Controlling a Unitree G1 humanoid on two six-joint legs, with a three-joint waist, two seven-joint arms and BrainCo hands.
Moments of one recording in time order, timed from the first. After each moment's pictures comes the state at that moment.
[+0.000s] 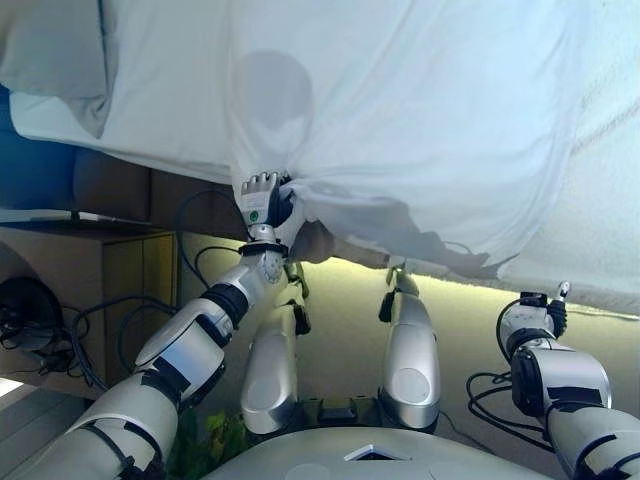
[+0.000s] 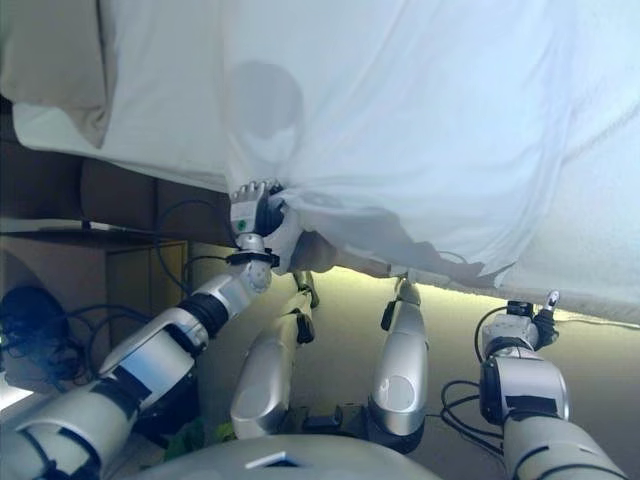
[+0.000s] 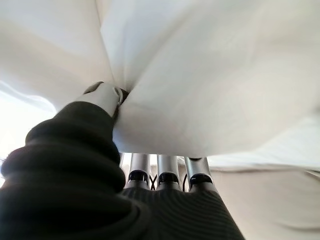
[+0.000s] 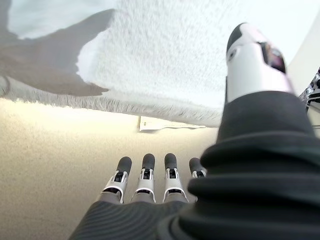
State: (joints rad) left arm -0.66 0.26 -0.75 1.01 0.29 -0.09 0.91; right arm -0.50 -0.44 -0.13 1.42 1.56 -0.39 -0.37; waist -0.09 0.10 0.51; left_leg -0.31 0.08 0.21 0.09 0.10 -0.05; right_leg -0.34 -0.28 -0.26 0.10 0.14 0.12
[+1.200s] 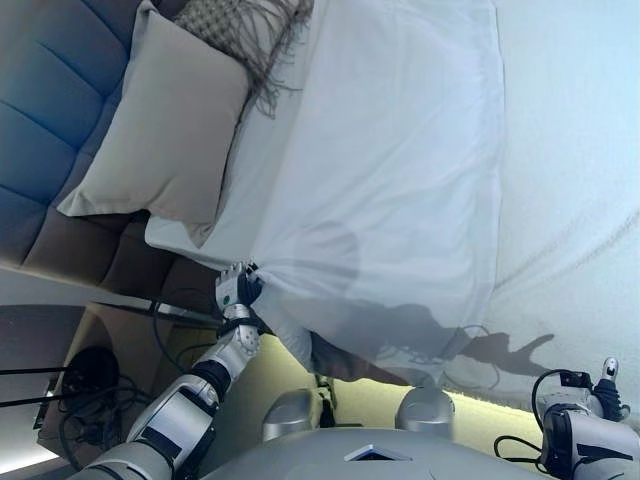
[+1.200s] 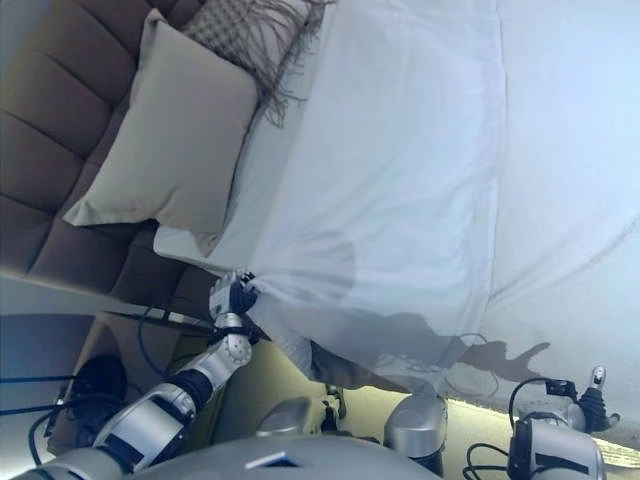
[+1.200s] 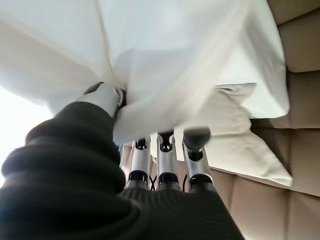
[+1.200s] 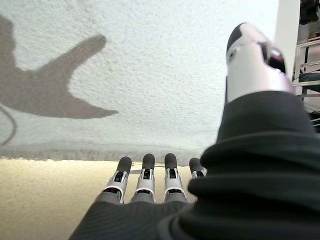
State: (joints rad) left arm -0.26 0.21 -0.52 1.05 0.30 -0.16 0.83; right arm -0.17 -0.52 -0.32 1.42 1.30 -0.40 -0.29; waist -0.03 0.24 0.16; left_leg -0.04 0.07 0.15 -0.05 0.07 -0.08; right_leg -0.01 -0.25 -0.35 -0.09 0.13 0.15
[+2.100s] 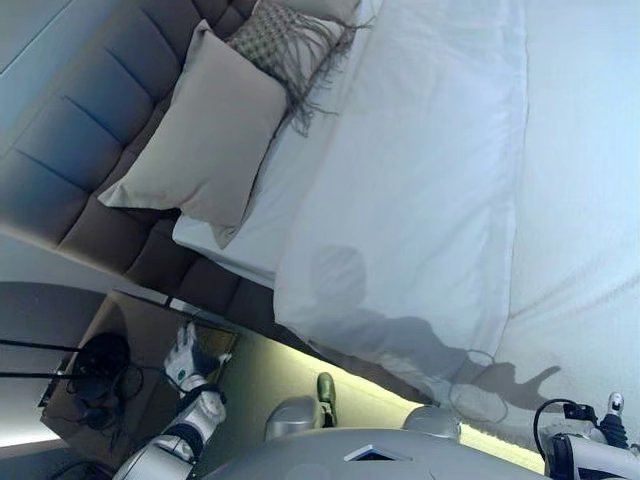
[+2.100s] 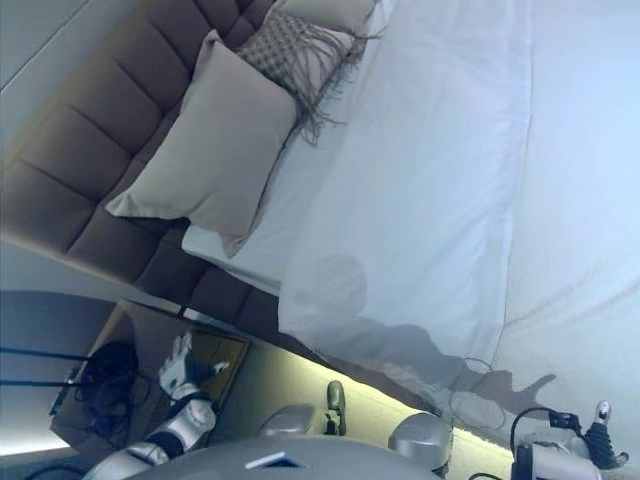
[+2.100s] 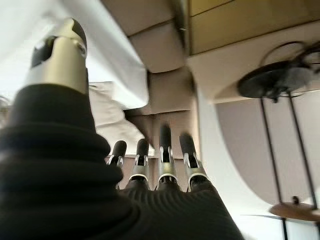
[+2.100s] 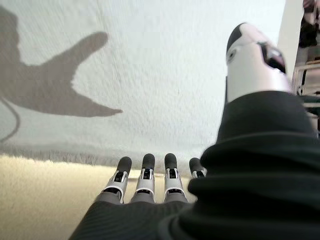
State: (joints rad) left arm -0.04 0.30 -0.41 1.18 0.30 -0.11 0.87; right arm -0.08 -0.48 -0.33 1.43 1.31 -0.42 -0.28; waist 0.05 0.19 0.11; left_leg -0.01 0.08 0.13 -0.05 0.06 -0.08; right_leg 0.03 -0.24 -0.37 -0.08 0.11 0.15
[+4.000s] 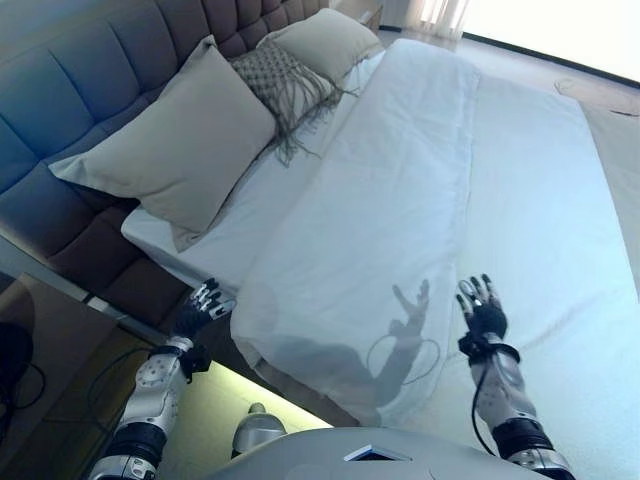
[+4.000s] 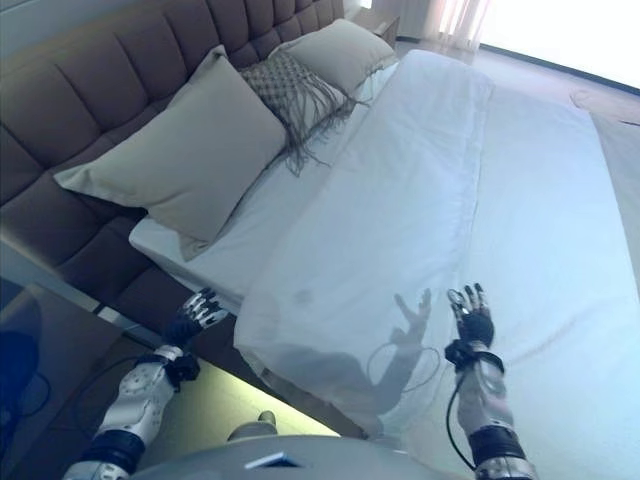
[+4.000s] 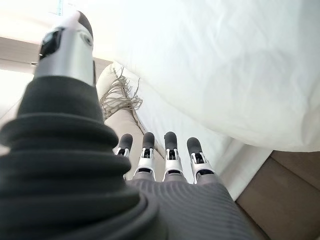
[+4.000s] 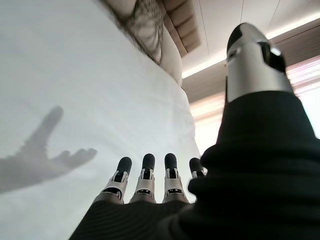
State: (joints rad) left arm 0.12 0.40 -0.10 0.52 -0.45 -0.16 -0.14; right arm 0.10 -0.26 0.03 0.51 0.78 -0.21 -0.03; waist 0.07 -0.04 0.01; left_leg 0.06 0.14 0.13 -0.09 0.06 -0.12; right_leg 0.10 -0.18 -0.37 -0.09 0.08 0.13
